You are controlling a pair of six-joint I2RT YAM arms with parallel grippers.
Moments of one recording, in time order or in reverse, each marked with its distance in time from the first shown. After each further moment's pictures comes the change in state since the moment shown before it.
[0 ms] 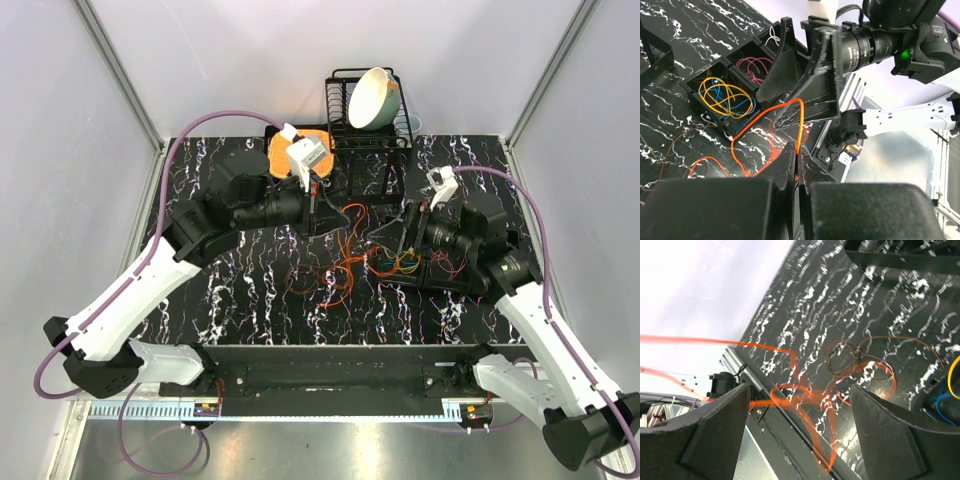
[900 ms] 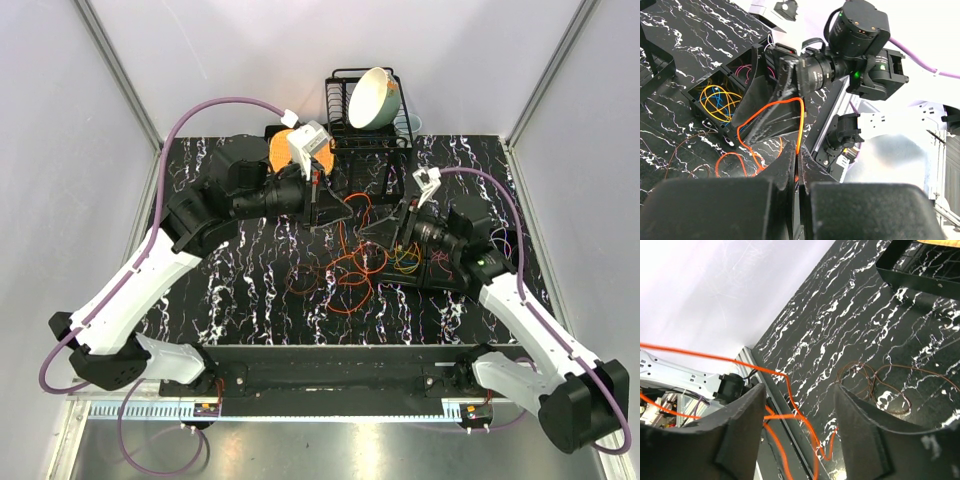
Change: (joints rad) left arm 0.008 0.061 0.138 -0.070 0.016 0.010; right arm 0.000 0.080 -0.180 0.446 -0.139 0.057
